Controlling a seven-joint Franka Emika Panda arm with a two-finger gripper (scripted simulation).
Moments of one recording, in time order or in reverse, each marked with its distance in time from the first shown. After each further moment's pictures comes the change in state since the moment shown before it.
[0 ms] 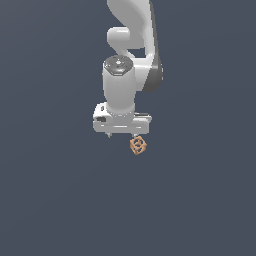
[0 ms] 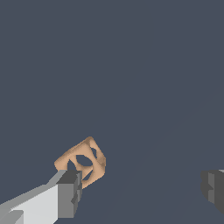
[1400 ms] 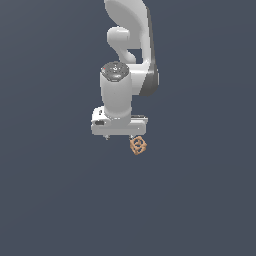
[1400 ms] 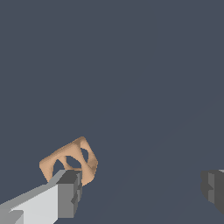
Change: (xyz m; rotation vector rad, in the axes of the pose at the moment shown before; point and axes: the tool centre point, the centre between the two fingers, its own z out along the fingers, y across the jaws) arm -0.001 0.011 0.017 -0.007 0.010 -0.063
